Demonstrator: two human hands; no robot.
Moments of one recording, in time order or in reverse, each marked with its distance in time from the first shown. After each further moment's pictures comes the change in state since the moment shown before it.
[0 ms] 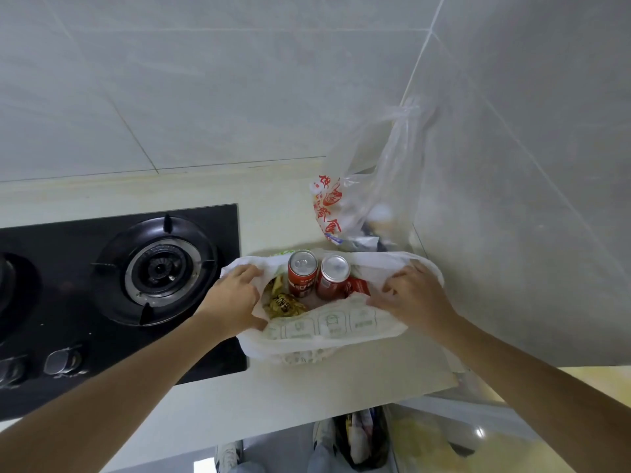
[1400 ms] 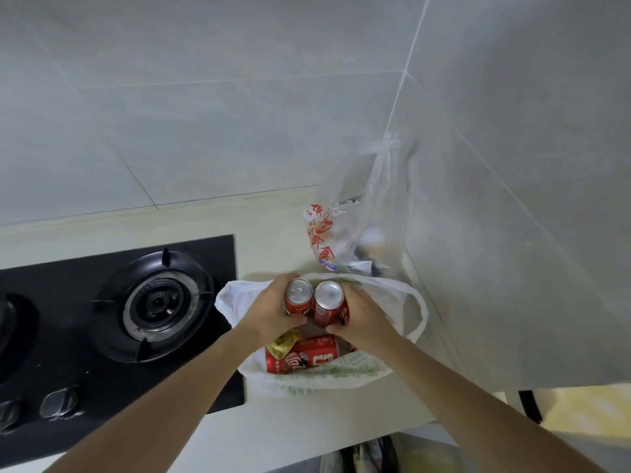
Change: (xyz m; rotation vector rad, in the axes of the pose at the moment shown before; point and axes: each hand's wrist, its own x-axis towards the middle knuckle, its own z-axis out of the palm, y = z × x) left_hand 0.047 0.044 -0.002 -0.804 0.227 -0.014; right_hand 0.026 -0.077 0.009 0.645 -0.033 0.173
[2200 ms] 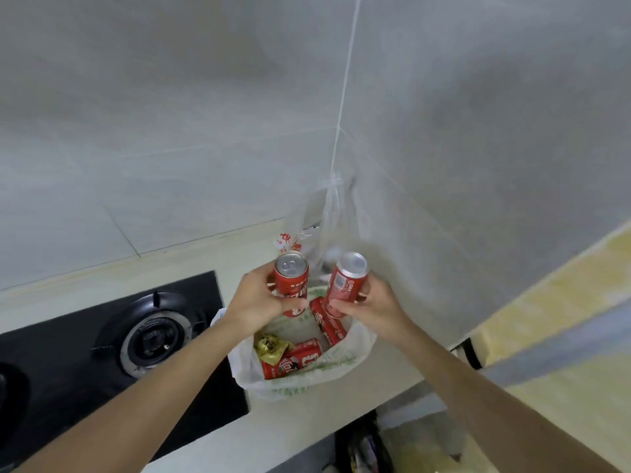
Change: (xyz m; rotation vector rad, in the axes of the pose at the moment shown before) left_hand -0.055 0.120 -0.080 -0.226 -0.023 0.156; right_hand -0.084 -0.088 -0.098 0.456 0.297 0.172
